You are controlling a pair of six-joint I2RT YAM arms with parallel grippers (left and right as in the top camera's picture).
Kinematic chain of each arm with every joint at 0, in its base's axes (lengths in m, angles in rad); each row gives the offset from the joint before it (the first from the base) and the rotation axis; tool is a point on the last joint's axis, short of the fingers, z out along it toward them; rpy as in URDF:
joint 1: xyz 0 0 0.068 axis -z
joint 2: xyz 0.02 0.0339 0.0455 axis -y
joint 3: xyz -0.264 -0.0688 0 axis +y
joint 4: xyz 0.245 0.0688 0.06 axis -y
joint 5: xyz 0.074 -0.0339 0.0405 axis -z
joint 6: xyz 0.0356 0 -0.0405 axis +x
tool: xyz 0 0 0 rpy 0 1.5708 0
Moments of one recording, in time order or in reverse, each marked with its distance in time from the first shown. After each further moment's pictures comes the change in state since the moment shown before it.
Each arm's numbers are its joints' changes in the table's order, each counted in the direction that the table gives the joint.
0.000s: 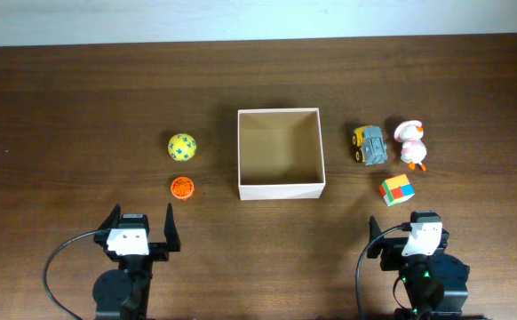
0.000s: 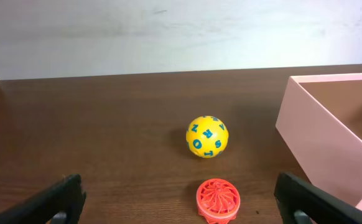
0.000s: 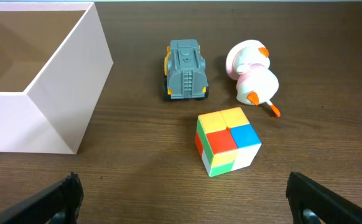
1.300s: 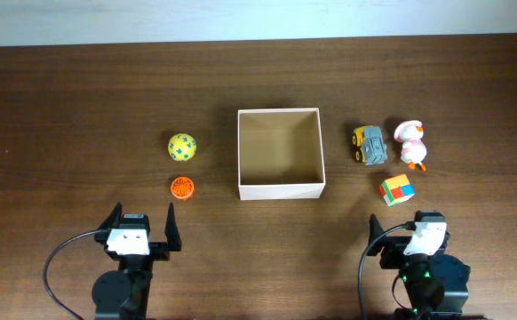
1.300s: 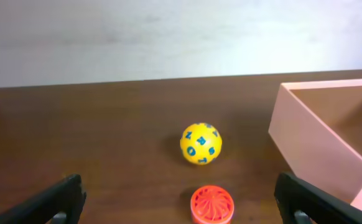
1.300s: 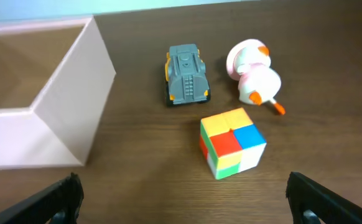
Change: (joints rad) left arm 0.000 0.000 0.000 0.029 0.031 0.000; right arm 0.000 0.000 0.000 0.021 -0.005 0.123
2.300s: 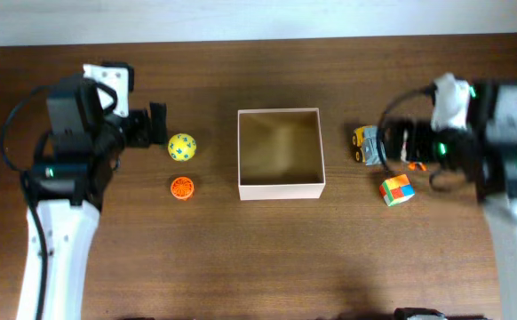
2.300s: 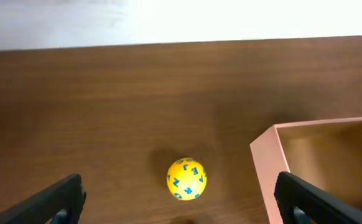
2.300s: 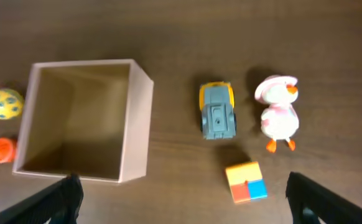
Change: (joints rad) left arm -0.066 -1.280 -1.258 -0.517 0.151 0.003; right arm 0.000 -1.295 -1.316 -0.556 -0.122 -0.084
